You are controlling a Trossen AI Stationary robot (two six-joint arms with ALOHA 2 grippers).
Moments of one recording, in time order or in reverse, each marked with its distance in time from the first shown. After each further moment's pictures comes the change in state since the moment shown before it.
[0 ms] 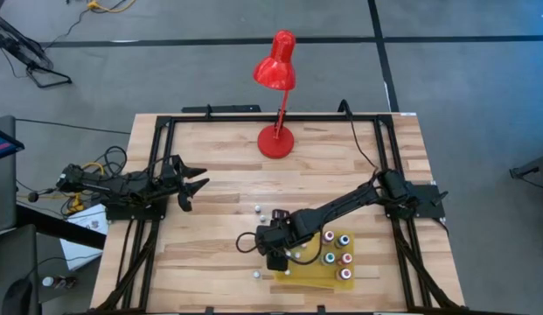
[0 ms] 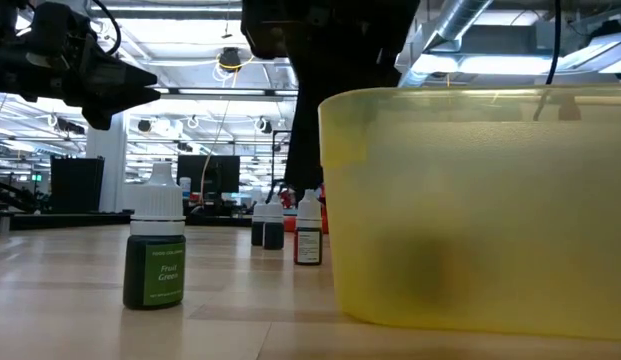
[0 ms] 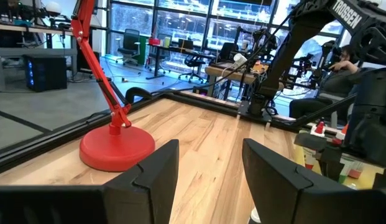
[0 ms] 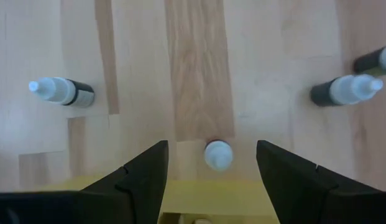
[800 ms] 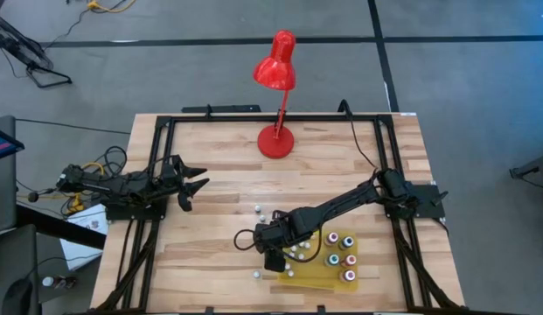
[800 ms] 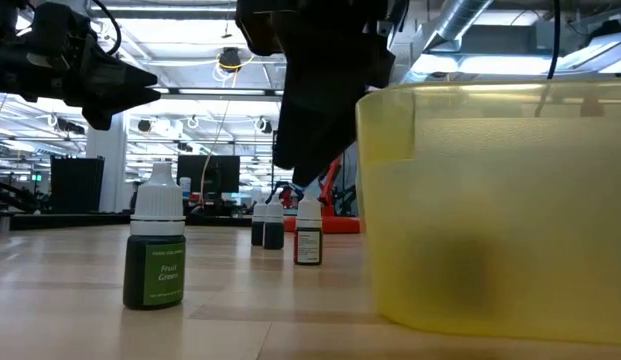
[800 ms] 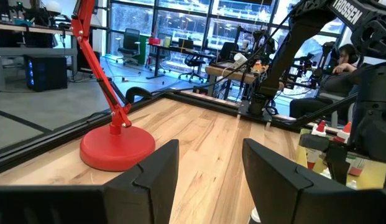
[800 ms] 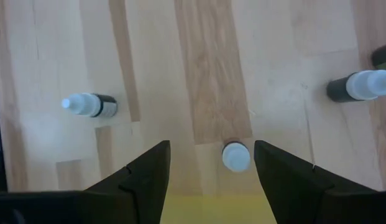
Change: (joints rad) left arm 0.000 0.000 0.000 0.000 0.000 0.000; right arm -0.013 0.000 0.031 -0.009 -0.068 0.078
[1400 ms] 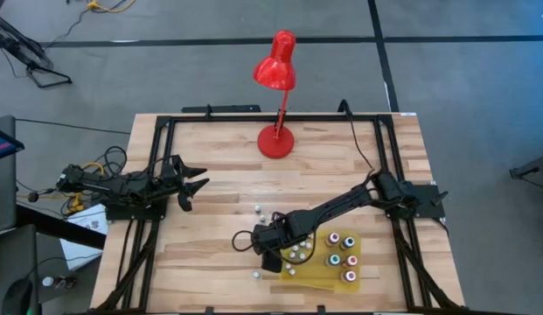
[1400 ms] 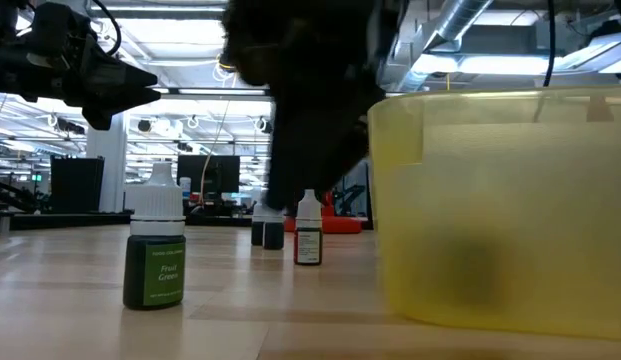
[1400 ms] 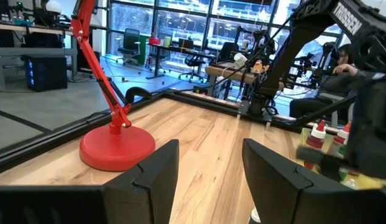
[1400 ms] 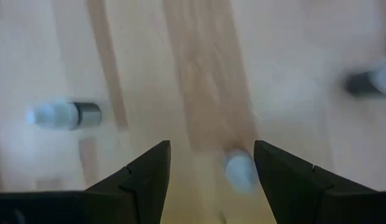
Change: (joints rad) left arm 0.000 0.000 0.000 0.000 0.000 0.000; right arm 0.000 0.063 0.009 0.008 -0.001 0.041
